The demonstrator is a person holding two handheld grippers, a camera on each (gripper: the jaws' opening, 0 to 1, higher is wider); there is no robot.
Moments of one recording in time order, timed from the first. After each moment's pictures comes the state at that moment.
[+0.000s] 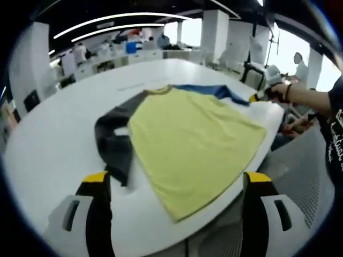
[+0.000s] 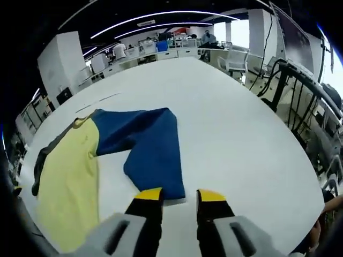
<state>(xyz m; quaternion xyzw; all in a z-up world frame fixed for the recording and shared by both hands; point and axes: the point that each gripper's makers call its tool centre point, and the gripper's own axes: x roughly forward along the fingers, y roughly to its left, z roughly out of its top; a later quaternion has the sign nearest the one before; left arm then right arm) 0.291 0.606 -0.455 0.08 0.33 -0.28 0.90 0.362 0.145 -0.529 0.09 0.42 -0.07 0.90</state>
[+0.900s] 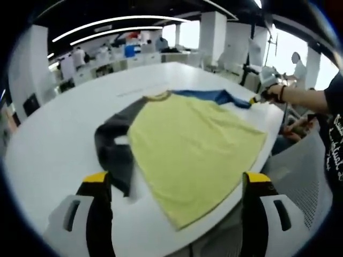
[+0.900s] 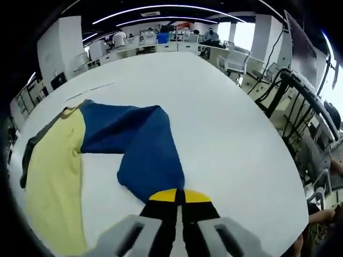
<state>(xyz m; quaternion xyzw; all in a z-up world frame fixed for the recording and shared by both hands) 0.303 0.602 -0.444 0.08 0.31 -0.29 0.90 0.376 0.103 -0.515 0.02 0.43 -0.09 0.90</state>
